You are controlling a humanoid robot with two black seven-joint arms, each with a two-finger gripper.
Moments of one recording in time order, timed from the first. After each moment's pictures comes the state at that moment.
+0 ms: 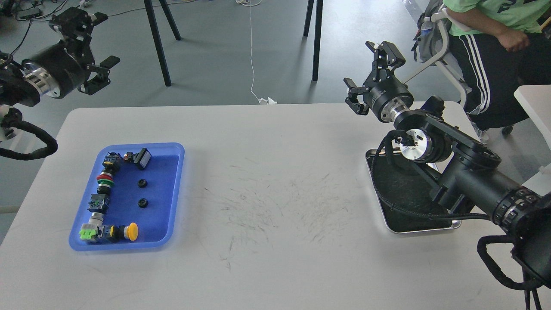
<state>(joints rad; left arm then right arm) -1.27 0.80 0.25 -0.88 -0.16 -0.37 -0.41 0.91 -0.18 0.53 0.67 0.00 0.09 0.29</state>
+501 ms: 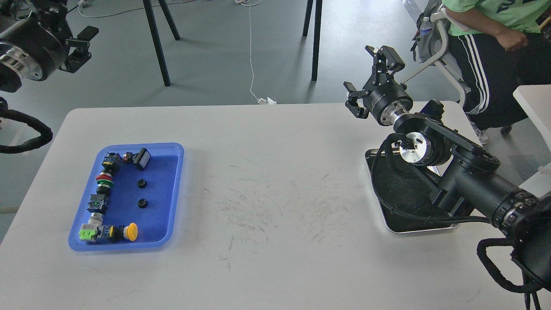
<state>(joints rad) -1.25 0.91 0.02 -1.12 -0.14 0.03 -0.42 0.90 -0.18 0.53 0.68 0.00 0.09 0.29</state>
